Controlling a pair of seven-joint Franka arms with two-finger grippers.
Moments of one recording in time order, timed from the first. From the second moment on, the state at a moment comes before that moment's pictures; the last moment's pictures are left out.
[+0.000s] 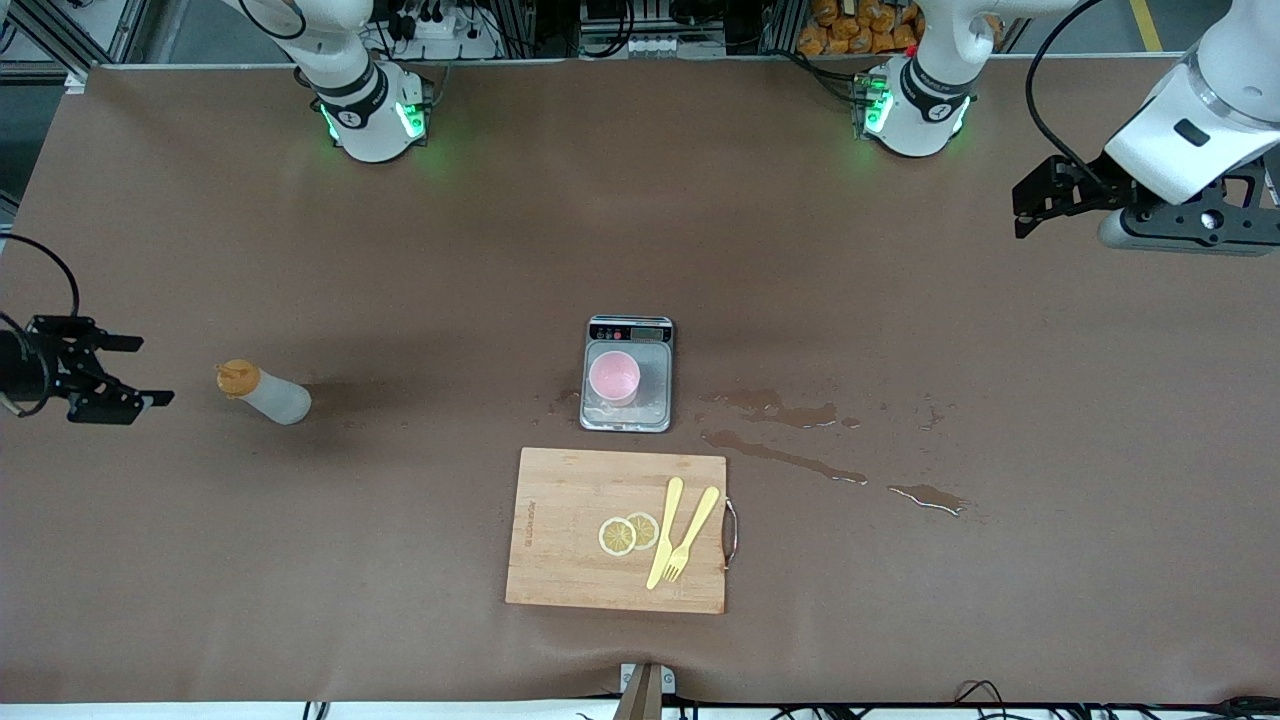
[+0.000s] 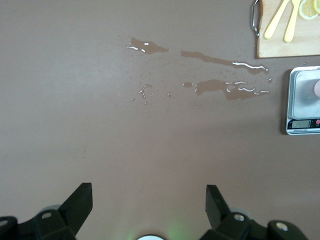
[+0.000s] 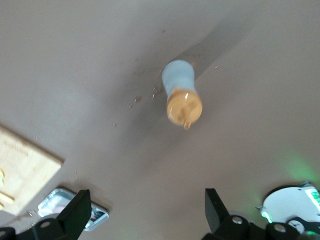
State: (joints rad) left arm -0.15 -0.01 -0.06 -1.52 0.01 1.46 -0.10; right arm -0.26 0.44 0.07 -1.27 0.23 1.38 0.64
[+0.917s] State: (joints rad) left arm -0.15 -0.01 -0.04 -1.52 0.01 1.49 -0.10; right arm -0.07 0.07 0.07 -1.46 0.09 1.41 0.36
